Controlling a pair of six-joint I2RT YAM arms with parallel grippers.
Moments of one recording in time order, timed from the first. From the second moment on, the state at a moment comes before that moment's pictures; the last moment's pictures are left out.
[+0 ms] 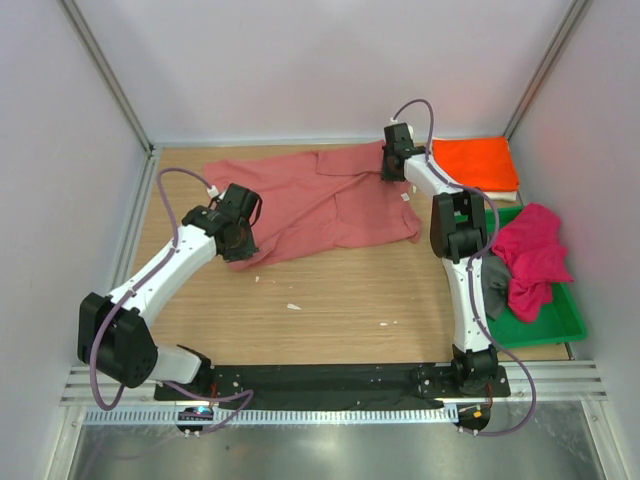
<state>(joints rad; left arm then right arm) -0.44 1.38 1.13 -0.89 -0.25 -0.62 0.23 2.47 2.09 -0.48 0.19 0.26</state>
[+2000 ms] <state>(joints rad) -0.22 1.06 2.30 -0.91 -0.33 -0.34 0.23 0.85 2.00 -0.46 0.13 0.46</state>
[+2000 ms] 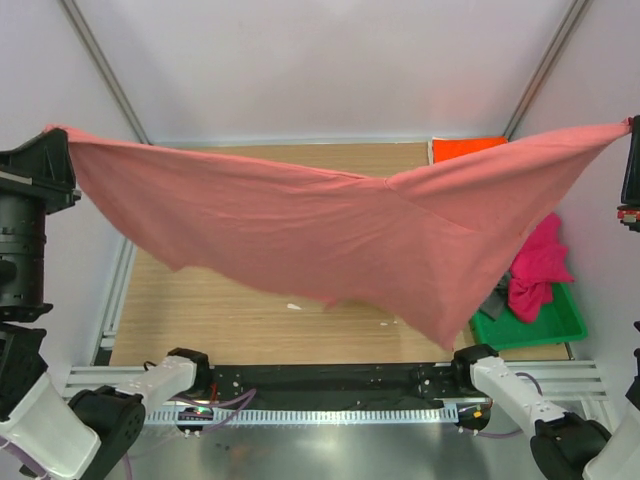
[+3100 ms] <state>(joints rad) 0.07 2.28 1.94 -0.41 -0.24 -0.29 0.22 2.15 1.87 -0.02 0.19 0.41</state>
